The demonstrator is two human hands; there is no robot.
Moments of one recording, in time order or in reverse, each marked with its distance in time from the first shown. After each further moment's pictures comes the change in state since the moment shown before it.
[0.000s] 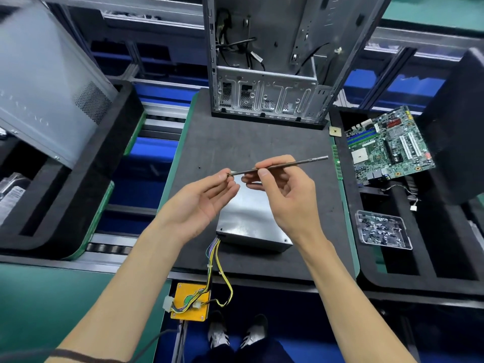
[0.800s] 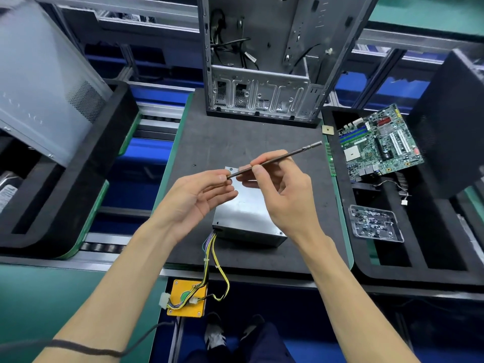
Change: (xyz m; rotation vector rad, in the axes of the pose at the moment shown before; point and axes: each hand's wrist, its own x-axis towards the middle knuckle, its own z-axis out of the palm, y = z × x) left_hand -0.006 -0.006 -0.006 0.284 -0.052 0.154; right_hand -0.013 -0.010 -0.002 -0.083 -0.036 -0.097
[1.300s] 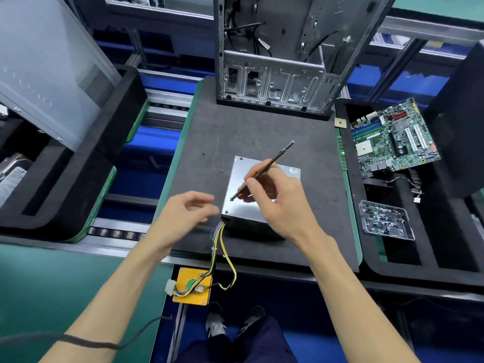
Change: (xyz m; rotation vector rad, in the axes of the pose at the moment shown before) left_hand -0.019 -0.041 -0.063 0.678 0.219 0.013; right_hand -0.016 0.026 0.009 -0.149 -0.209 0.117
